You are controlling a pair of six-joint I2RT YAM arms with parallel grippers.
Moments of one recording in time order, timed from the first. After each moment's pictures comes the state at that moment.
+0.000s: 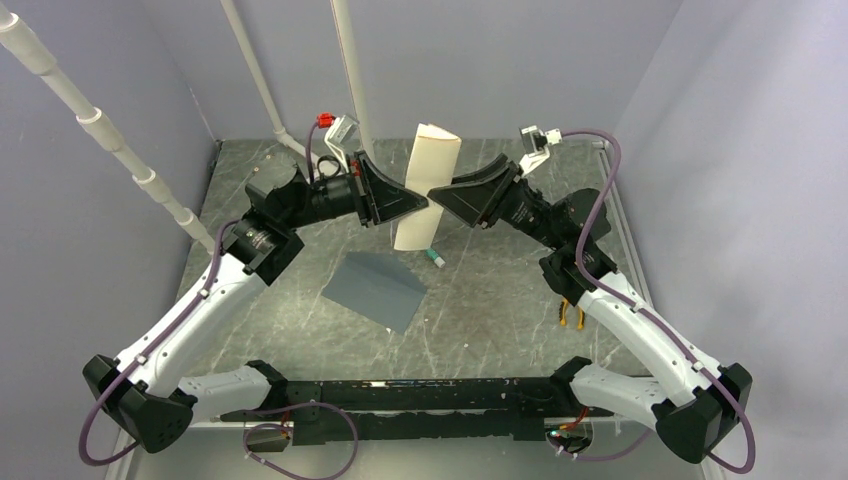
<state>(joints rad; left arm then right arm) -0.60 1.14 1.23 0.08 0.69 -0.73 0.60 1.03 0.99 0.49 -0.53 0.94</state>
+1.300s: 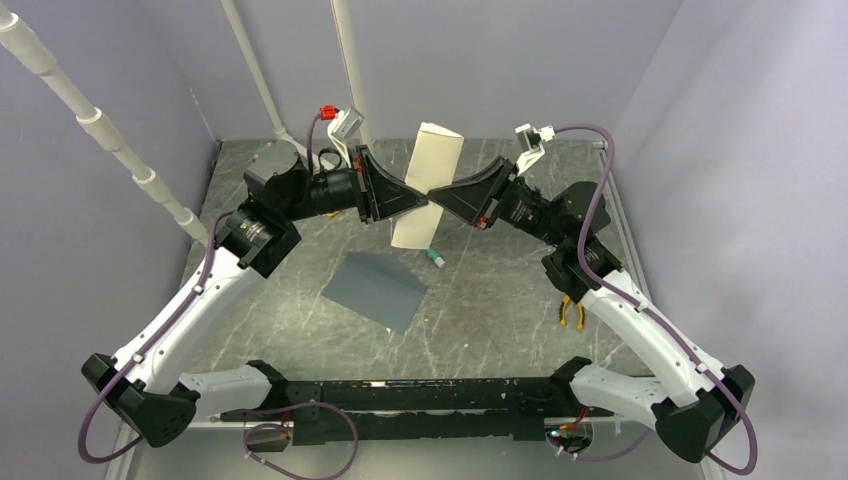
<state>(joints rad) -0.60 1.17 1.34 -0.07 0.70 -0.64 0.60 1.03 1.04 0.34 -0.56 0.87</state>
